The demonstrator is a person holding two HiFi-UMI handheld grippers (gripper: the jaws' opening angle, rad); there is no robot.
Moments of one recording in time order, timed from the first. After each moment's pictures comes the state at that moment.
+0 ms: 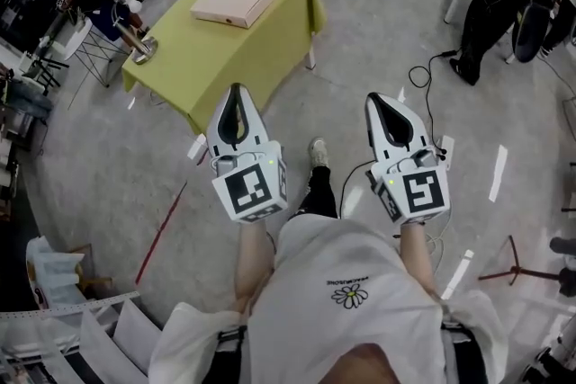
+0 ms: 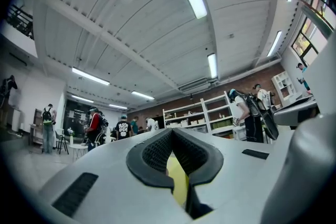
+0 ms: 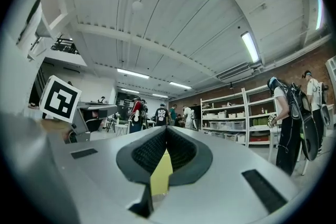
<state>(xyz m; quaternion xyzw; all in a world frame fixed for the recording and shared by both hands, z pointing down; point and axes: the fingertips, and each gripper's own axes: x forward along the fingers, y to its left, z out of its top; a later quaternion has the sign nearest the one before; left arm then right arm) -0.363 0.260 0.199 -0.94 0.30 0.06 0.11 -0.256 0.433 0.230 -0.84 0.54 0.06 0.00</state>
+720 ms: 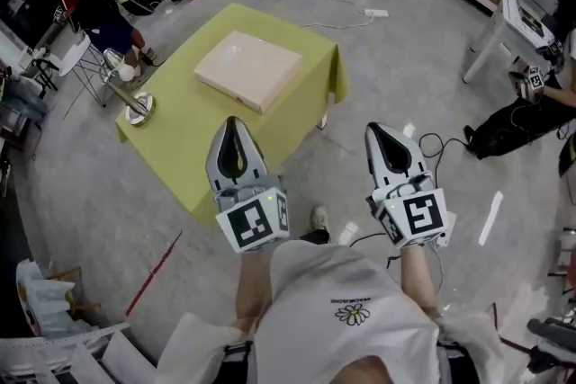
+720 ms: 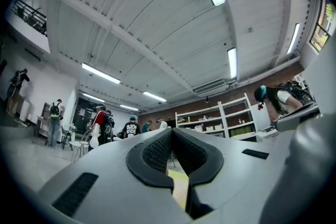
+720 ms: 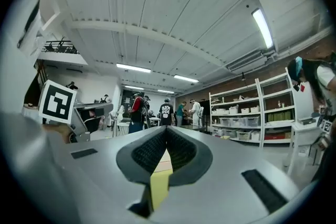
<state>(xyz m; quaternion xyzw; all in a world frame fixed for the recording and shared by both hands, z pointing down) -0.174 0.012 0.187 -0.92 0.37 0.11 0.09 -0.034 0.178 0.223 -0.81 0.58 0.04 0.00</state>
